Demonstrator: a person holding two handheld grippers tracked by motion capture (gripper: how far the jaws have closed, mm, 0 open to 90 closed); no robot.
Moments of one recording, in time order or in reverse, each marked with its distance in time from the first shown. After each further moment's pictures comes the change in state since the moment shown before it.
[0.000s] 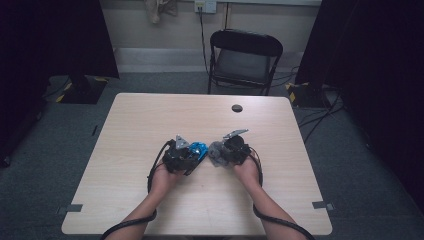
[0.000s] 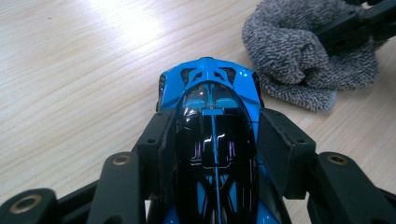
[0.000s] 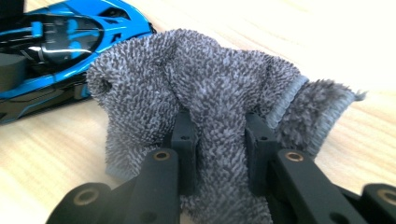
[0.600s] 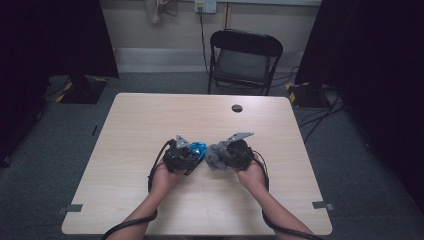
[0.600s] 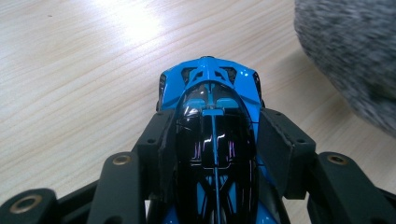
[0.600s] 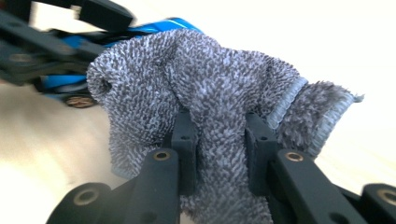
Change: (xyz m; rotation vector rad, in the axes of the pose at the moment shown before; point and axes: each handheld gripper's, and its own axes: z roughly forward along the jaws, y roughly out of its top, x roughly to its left) left arm -0.001 0.002 0.001 0.011 0.003 -0.011; right arm 0.015 -0.003 -0.045 -0.067 0.097 -0.071
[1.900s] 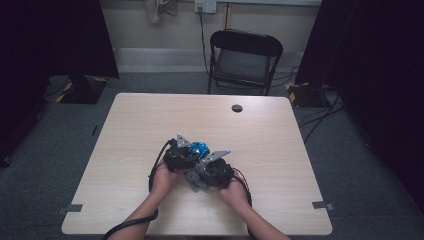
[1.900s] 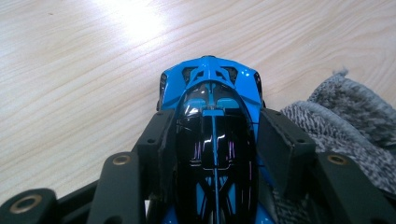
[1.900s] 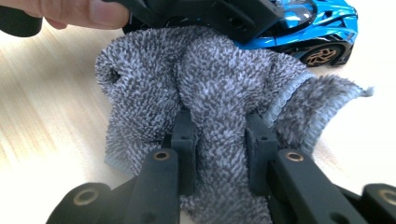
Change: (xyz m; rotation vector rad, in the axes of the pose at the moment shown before) left arm -0.001 0.002 0.002 0.001 0.009 -0.013; right arm 0.066 -0.020 0.033 0.040 0.118 -0.081
